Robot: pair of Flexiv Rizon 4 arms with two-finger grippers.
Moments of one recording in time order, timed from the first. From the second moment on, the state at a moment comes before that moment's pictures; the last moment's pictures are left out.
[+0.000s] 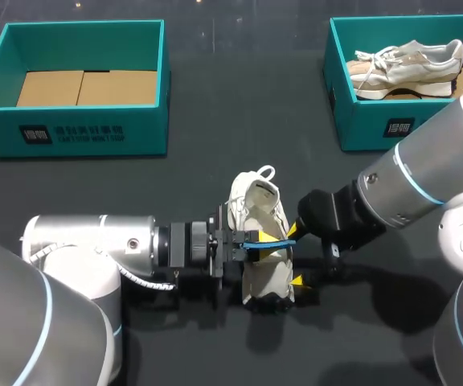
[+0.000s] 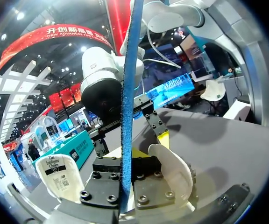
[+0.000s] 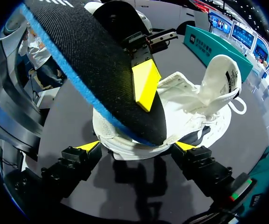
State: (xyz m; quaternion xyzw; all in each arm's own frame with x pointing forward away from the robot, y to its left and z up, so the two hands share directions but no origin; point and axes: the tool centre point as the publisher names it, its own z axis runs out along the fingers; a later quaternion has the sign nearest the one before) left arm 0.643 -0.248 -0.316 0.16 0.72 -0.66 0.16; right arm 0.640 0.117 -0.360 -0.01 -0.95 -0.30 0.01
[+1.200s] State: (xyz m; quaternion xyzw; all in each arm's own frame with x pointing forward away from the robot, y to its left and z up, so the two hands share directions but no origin) left arm 0.653 -0.252 -0.327 0.16 0.72 -0.66 0.15; right arm 0.640 0.117 -0.359 -0.01 -0.95 -0.30 0.01
